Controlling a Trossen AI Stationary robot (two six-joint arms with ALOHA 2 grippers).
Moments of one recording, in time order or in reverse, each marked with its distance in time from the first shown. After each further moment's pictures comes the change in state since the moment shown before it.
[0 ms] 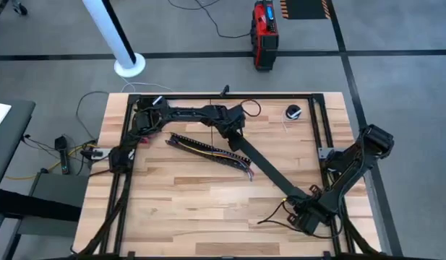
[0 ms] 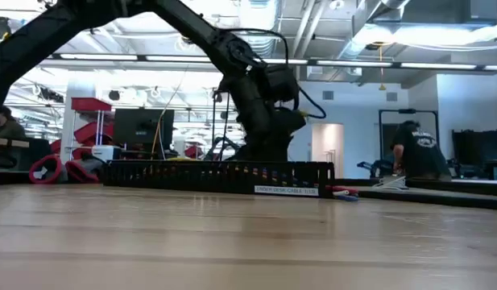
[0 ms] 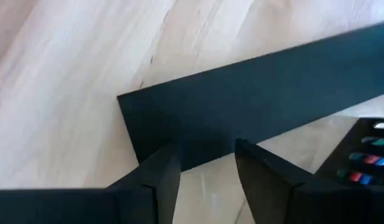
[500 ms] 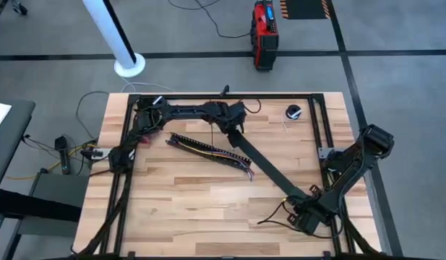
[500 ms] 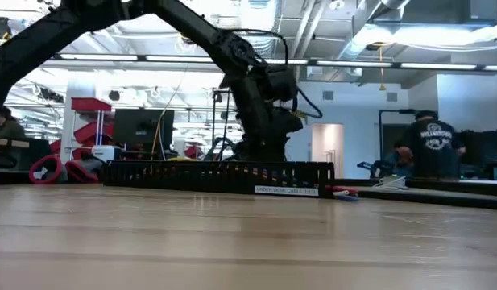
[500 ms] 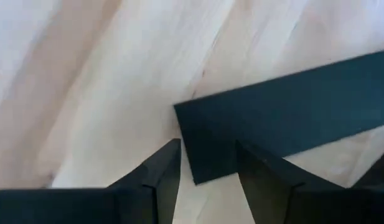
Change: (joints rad) left arm 0.049 0.019 0.021 -0.027 0.011 -0.029; right arm 0.000 0.000 0.000 0.006 -0.001 0.000
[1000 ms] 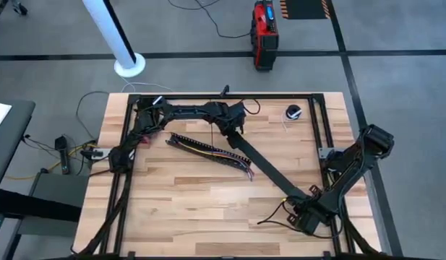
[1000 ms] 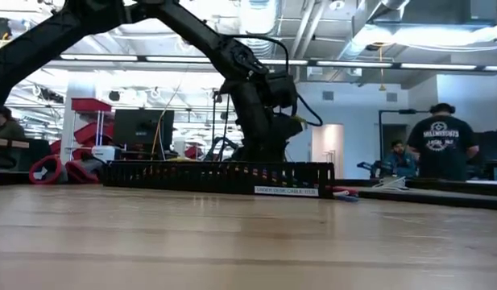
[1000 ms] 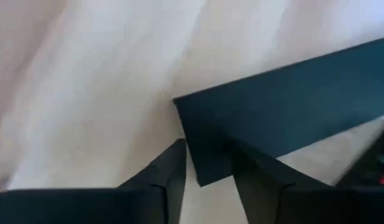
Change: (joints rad) left arm -0.002 0.009 0.005 -0.002 0.082 0.017; right arm 0.000 0.000 0.000 0.005 -0.001 0.000
